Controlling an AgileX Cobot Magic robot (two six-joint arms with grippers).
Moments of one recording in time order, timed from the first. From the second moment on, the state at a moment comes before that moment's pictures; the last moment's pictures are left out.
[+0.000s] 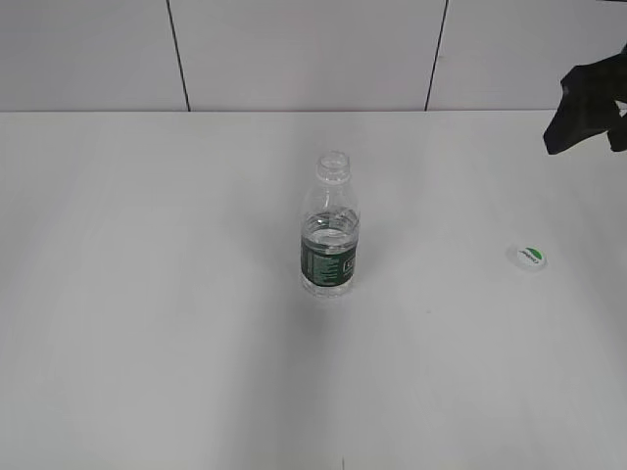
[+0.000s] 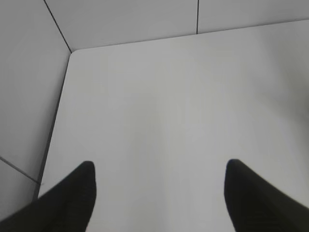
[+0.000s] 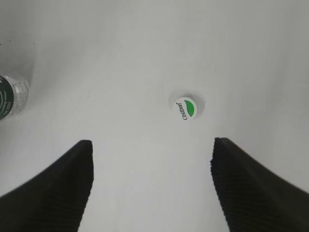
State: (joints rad) left arm -0.03 0.43 -0.97 0.11 1.18 0.04; right arm 0.08 1.61 -1.27 0.22 0.91 -0.27
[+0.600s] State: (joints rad) left arm -0.03 0.09 -0.61 0.01 1.12 0.05; right arm 0.08 1.54 -1.27 0.23 0.92 -0.27
